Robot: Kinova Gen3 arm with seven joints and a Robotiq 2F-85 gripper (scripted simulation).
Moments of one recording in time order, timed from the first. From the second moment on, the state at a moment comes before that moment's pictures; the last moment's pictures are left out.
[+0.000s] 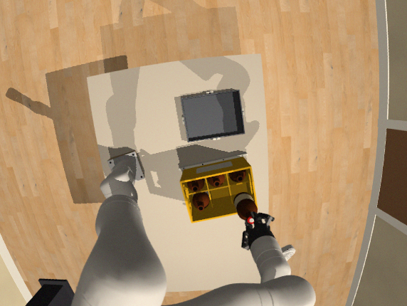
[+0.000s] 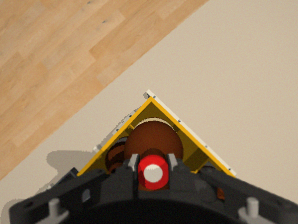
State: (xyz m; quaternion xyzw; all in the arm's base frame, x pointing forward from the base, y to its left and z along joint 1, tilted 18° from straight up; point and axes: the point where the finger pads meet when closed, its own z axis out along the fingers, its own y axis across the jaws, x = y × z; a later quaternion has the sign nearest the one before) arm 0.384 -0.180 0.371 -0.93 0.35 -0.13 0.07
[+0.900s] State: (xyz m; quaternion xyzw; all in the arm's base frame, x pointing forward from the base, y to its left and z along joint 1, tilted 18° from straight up) arm 0.352 -0.152 0.386 -0.93 0.35 -0.13 0.07
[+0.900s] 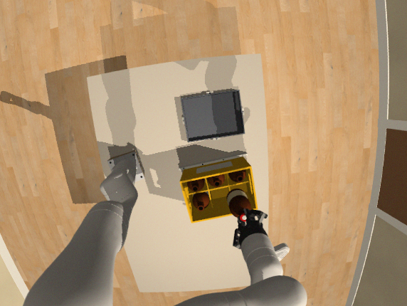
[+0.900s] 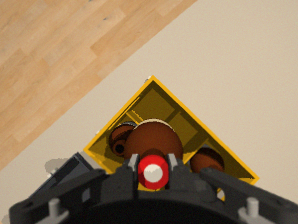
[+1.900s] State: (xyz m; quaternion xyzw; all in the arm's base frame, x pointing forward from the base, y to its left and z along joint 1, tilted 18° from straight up) arm 0.304 -0.096 0.375 -0.93 0.35 -0.13 0.07
